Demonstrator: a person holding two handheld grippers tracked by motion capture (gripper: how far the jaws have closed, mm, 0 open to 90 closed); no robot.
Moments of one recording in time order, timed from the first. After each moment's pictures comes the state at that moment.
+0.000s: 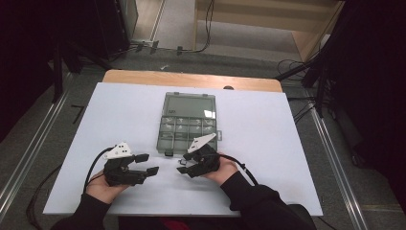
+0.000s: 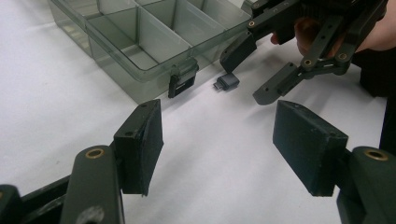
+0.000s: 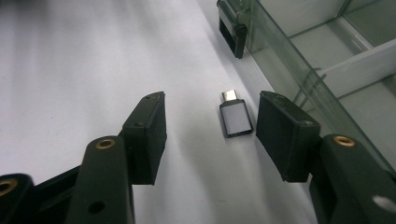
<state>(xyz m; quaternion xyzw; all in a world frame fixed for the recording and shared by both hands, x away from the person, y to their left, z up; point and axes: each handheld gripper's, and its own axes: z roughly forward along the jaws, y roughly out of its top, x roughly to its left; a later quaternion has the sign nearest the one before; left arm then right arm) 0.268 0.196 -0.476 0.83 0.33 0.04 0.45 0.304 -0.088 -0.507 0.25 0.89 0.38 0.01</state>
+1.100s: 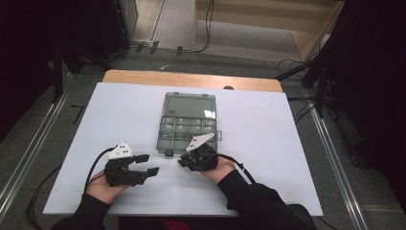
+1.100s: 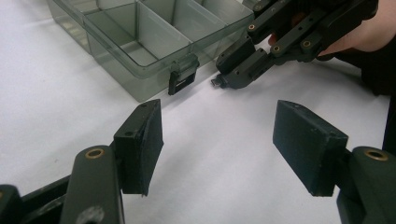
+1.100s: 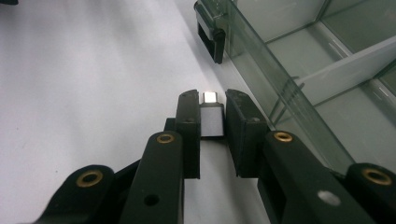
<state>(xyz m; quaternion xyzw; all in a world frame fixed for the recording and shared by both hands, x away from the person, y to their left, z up) 0.268 0.195 -0.477 0.83 0.33 0.04 0.45 0.308 -0.084 -0.509 0.26 0.89 0.37 0.03</state>
